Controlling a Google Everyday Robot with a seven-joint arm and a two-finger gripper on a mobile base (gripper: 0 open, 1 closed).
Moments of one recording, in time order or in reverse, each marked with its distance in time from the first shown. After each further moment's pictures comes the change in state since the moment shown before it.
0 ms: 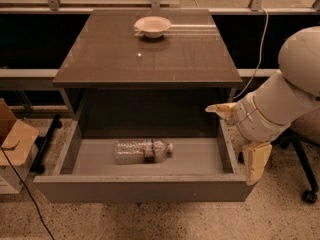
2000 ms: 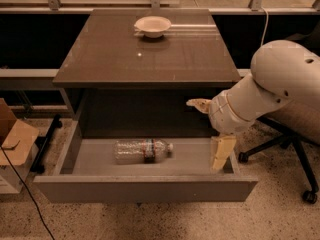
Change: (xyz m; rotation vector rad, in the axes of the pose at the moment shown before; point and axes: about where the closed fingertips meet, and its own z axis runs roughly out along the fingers) arm -0.024 -0.052 0.050 0.065 -0.154 0.121
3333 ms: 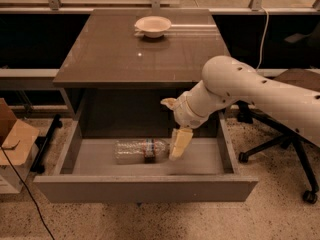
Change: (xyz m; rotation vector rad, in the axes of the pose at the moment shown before) arm -0.021 -0.069 0.104 0.006 -0.078 0.119
